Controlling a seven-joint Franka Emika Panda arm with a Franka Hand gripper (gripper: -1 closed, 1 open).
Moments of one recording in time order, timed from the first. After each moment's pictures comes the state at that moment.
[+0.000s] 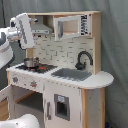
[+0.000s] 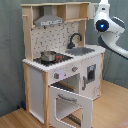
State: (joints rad) arm -0.88 -1.39 0.87 -2.09 -0.41 2.23 0.44
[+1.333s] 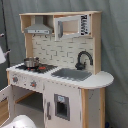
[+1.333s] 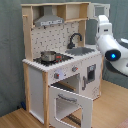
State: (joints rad) arm -0.59 -1.52 1.05 -2.08 -0.44 2.12 0.40
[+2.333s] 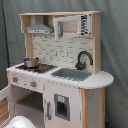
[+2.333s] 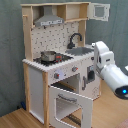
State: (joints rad) arm -0.44 -1.52 1.29 -2.01 -0.46 2.08 0.51
